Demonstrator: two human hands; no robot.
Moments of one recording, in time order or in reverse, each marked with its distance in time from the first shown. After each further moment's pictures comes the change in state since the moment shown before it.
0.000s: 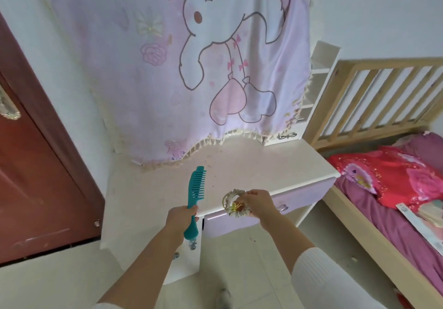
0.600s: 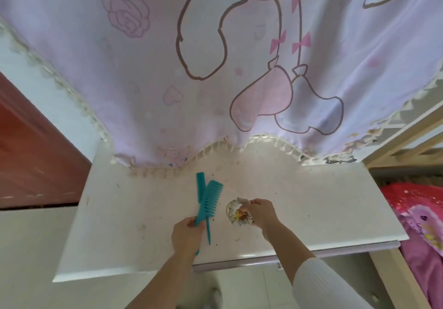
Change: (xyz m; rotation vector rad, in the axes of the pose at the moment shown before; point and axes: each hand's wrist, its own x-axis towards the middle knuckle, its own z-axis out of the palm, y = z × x) left_hand 0.148 0.018 0.094 0.161 0.329 -0.083; right_hand 0.244 -0.018 0.026 -0.175 -0.165 0.266
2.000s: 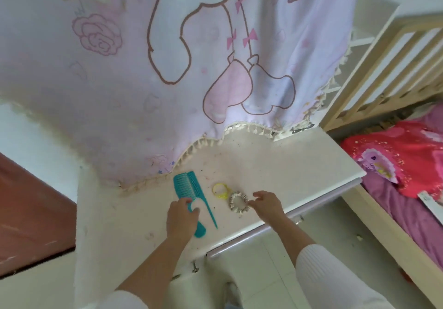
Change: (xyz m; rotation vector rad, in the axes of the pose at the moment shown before) left_hand 0.017 0.024 -0.047 0.539 -0.116 0.458; right_hand -0.064 0.036 -0.001 -0.220 0.234 -0.111
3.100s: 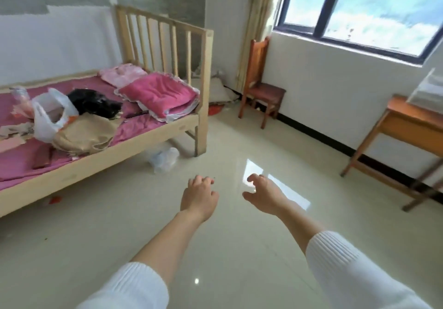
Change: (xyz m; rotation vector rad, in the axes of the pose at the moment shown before) left_hand -0.885 -0.150 0.114 0.567 -1.264 1.939; right_hand -0.932 0.471 0.079 0.253 1.142 1.046
